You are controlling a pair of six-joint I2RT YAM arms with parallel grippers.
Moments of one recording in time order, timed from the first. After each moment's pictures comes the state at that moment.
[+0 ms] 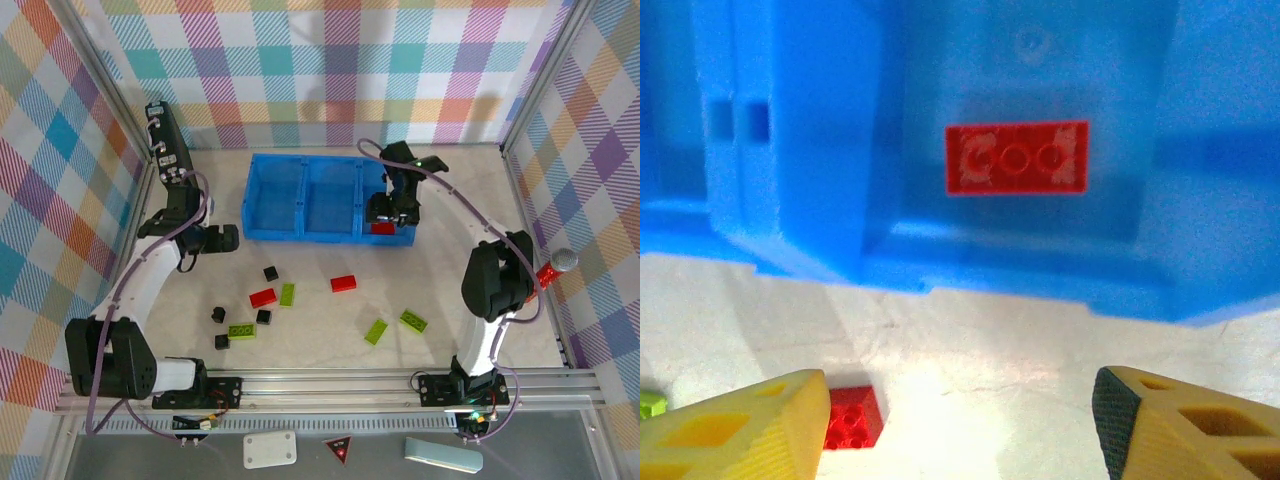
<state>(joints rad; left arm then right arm) -0.06 1.34 1.05 -0.75 0.00 -0.11 0.41 1.83 1.65 -1.10 -0.05 0.38</state>
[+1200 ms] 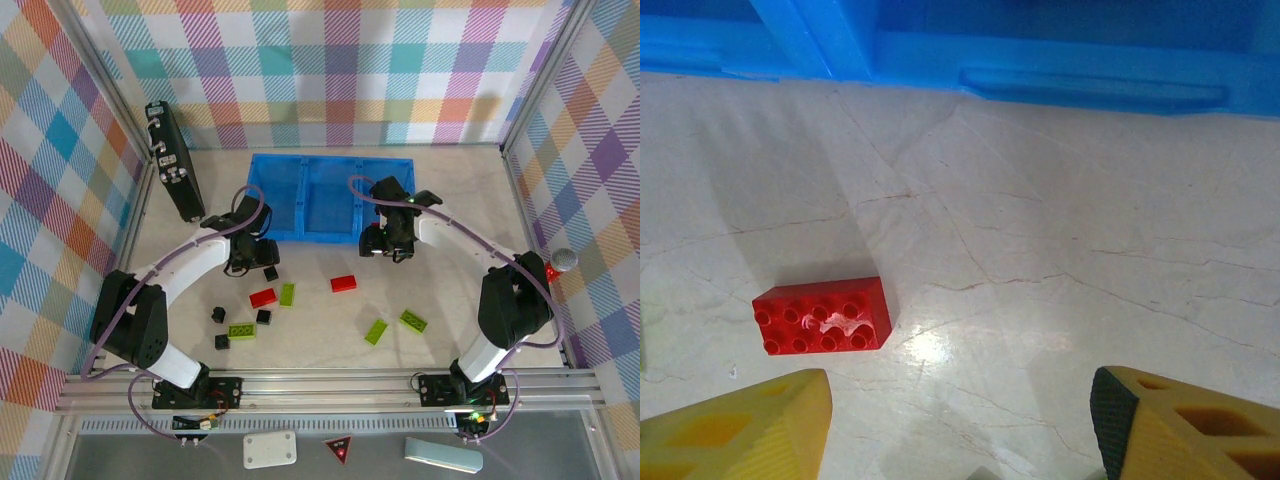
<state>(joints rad) -0.43 1.53 1.06 -0.76 -0.07 -0.58 0.51 1.64 1.32 -0.97 -0.06 0.47</state>
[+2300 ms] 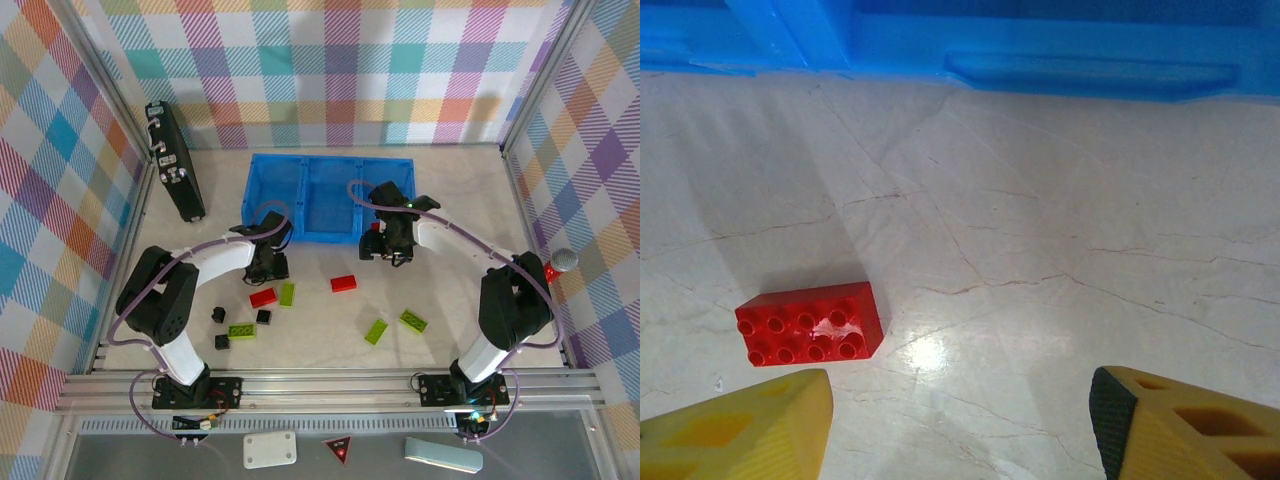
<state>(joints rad) -0.52 1.71 1.03 -0.64 -0.09 -0.64 0.53 1.63 1.27 -0.93 -0.04 0.50</state>
